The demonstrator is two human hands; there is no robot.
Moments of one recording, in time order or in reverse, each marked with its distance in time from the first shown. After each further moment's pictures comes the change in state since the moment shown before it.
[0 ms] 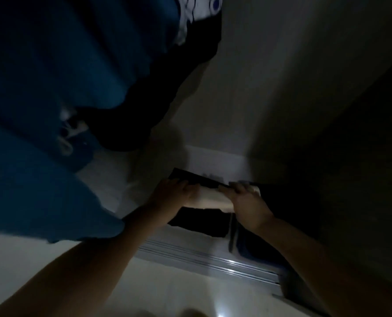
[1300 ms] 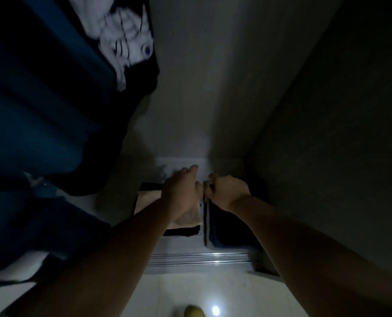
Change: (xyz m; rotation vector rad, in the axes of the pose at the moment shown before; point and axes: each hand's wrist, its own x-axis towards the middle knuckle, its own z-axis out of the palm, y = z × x) left_hand 0.085 0.055 -0.067 -0.689 -0.119 -0.338; right_hand -0.028 0.006 -0.082 0.188 0.068 0.323
